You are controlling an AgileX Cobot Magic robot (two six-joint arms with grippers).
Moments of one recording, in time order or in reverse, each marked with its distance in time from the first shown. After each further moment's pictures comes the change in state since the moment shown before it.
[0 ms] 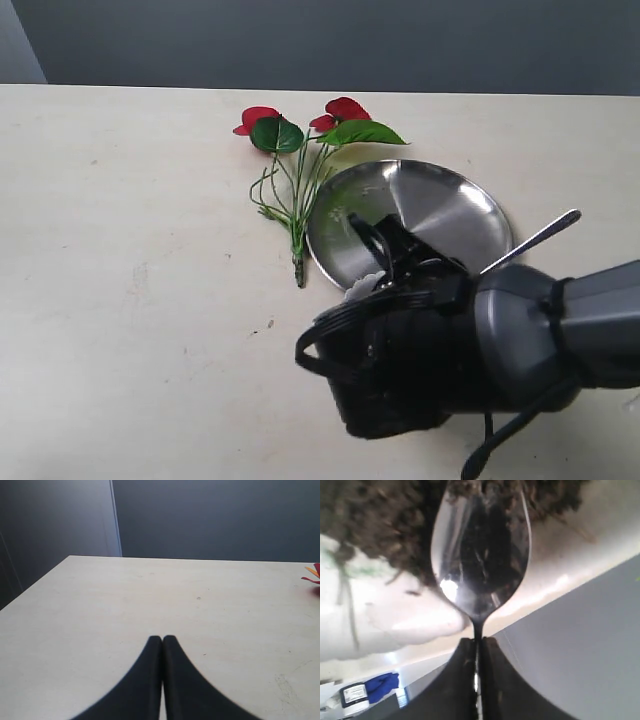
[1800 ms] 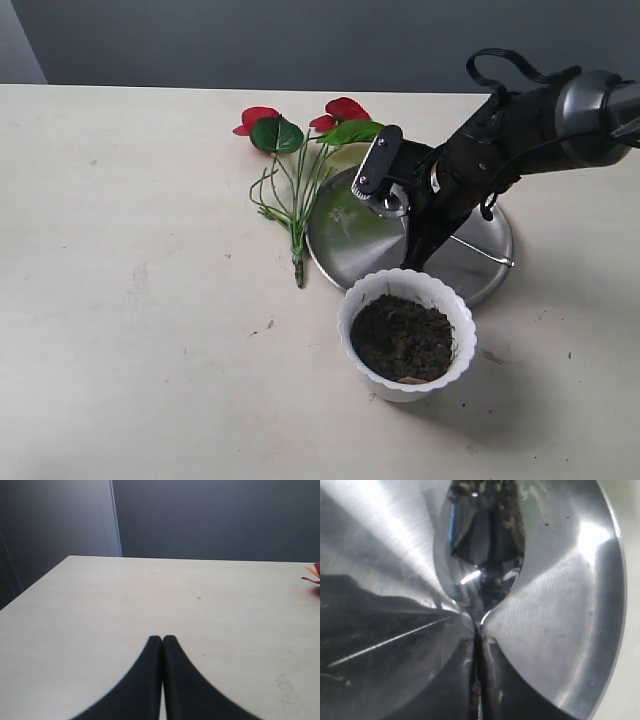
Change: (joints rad) left arm 0.000 0.000 0.000 0.000 0.000 0.000; right arm -0.669 0.138 -0.224 0.591 -0.826 -0.059
